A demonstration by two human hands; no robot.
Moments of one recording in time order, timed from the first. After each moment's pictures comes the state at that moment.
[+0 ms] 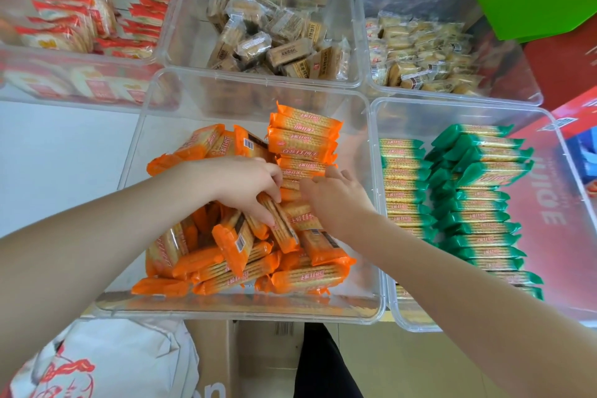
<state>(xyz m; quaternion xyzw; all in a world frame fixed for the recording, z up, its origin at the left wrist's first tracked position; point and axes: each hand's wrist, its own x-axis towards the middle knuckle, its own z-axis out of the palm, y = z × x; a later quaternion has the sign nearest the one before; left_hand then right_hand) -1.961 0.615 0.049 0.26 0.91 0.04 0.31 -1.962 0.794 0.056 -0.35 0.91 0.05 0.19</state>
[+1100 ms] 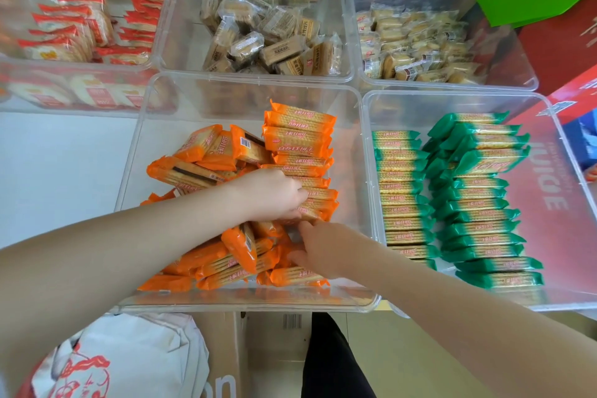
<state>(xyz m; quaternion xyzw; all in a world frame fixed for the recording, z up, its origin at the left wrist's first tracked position) -1.947 0.666 0.042 0.35 0.91 -0.14 0.16 -1.917 0.802 0.057 -0.35 0.86 0.06 0.38</state>
